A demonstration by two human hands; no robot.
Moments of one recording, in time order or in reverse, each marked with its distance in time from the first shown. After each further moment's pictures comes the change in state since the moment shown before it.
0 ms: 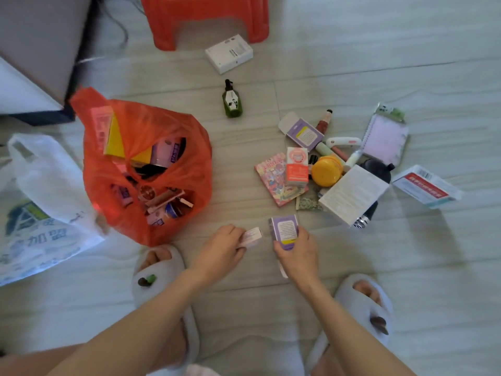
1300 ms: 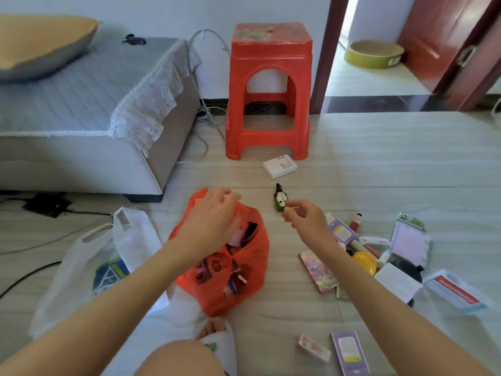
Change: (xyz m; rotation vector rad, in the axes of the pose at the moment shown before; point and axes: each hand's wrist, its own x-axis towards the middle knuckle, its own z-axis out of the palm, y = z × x) left_hand -0.051 -0.014 -0.280 0.231 0.536 -0.002; right_hand -0.017 -0.262 -0.109 0.450 -0.106 -0.460
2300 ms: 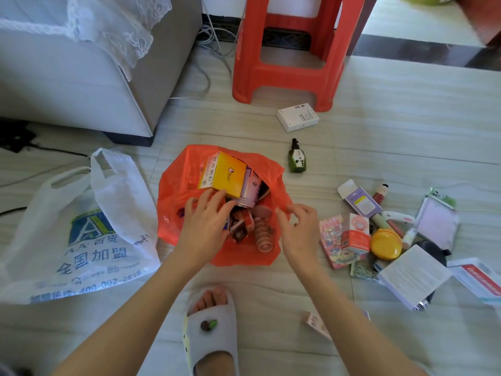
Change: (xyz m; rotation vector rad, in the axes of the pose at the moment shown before) left_hand -0.038 -0.085 0.143 0.178 -0.080 -0.086; right_hand -0.003 0.075 0.102 -0.159 0.192 0.114
